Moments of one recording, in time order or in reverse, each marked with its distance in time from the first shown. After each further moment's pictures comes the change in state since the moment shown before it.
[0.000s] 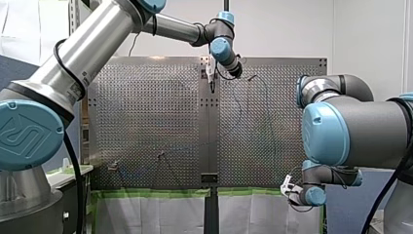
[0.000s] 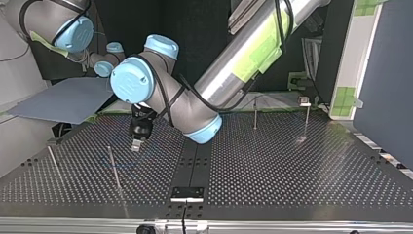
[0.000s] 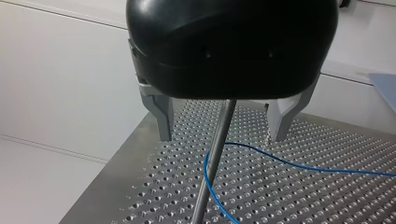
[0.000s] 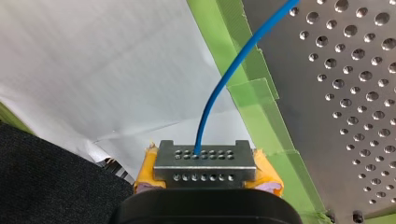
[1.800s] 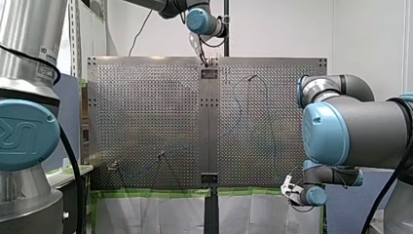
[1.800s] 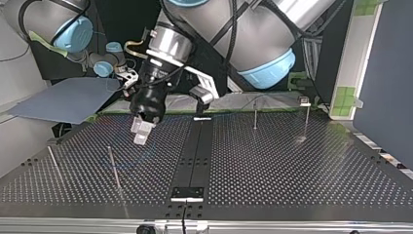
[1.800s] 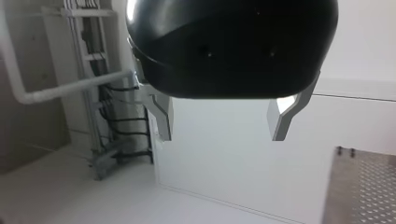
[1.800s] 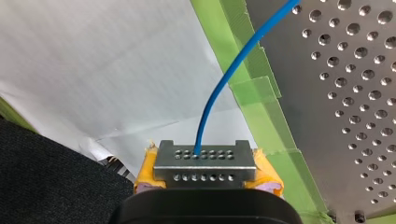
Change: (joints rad) left arm -0.025 0.451 -0.459 0.426 -0.009 -0.086; right arm -0.005 -0.001 0.000 0.009 -0.009 -0.008
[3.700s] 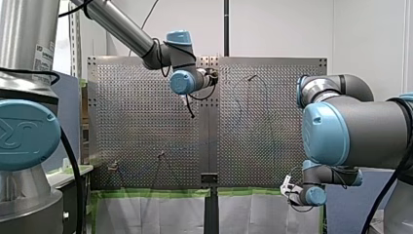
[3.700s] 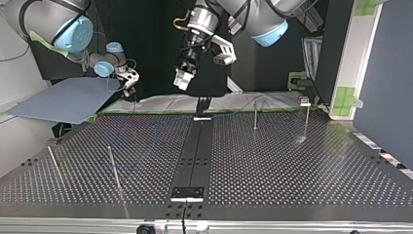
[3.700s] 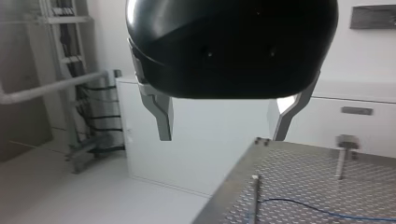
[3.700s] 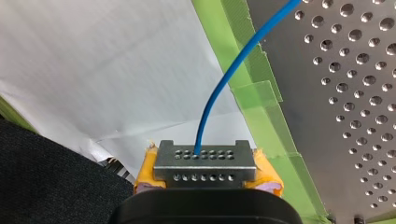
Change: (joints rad) left arm 0.008 0.038 -0.612 0.532 0.000 0.012; right arm 0.004 0.000 0.000 0.000 0.000 -0.009
